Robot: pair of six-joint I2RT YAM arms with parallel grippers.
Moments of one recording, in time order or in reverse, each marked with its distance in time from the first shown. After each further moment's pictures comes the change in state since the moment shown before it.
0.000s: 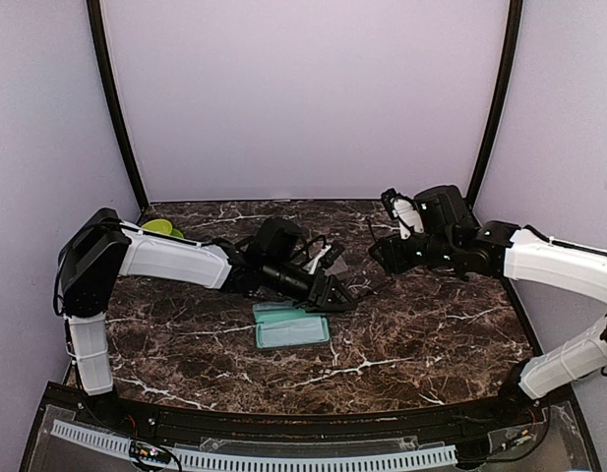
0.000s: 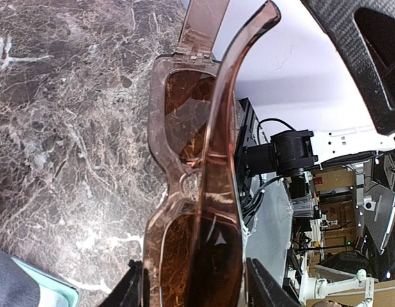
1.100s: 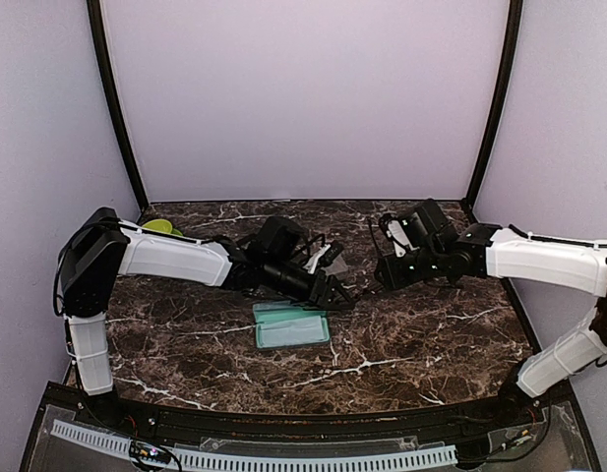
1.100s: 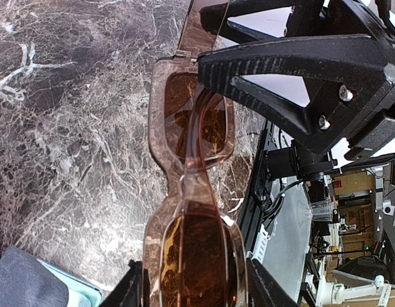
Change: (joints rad) left arm 0.000 0.000 0.025 -0.074 -0.077 0.065; right arm 0.001 0.101 0.006 -0.145 0.054 0.073
